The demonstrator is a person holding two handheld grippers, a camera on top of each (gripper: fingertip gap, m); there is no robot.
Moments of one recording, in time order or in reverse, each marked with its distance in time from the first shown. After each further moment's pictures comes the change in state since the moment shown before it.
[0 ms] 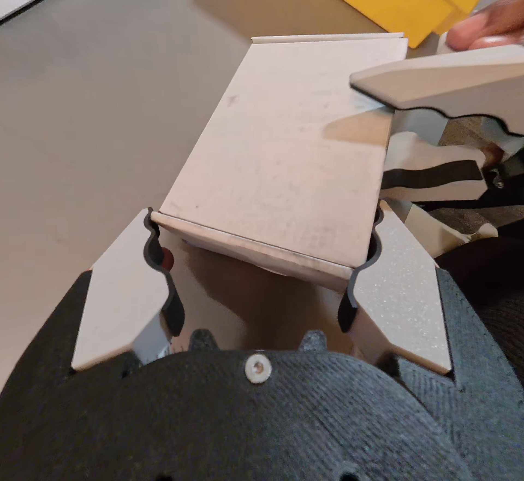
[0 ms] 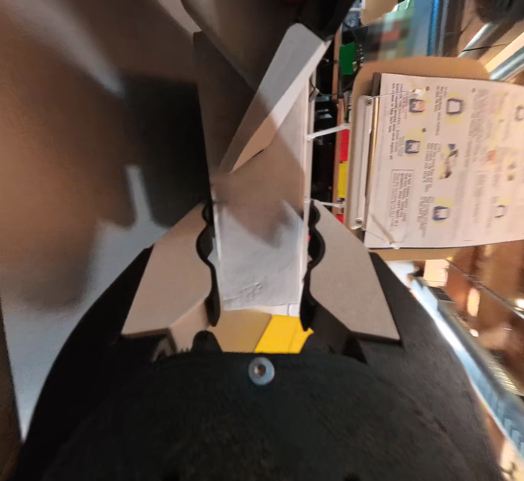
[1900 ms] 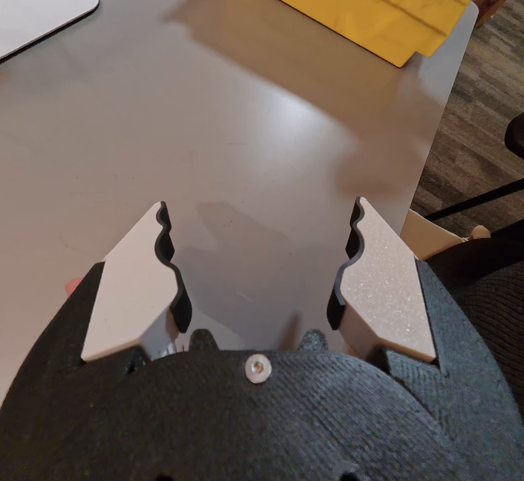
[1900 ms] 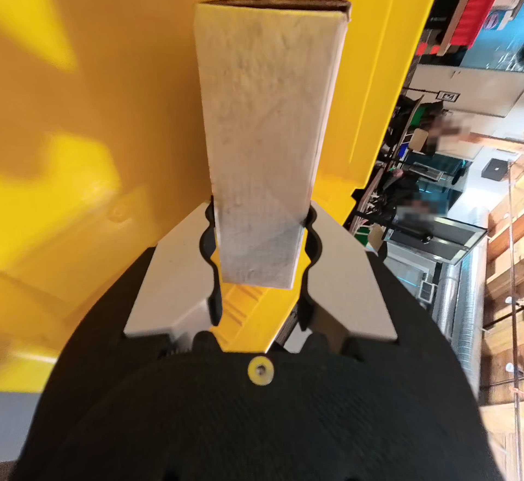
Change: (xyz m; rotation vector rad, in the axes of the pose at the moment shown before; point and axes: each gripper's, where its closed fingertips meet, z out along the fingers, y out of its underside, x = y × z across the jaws) left arm -0.002 -0.003 -0.004 0.084 0.016 0.022; right arm 0.028 0.350 -0.063 -0.669 -0.266 0.086
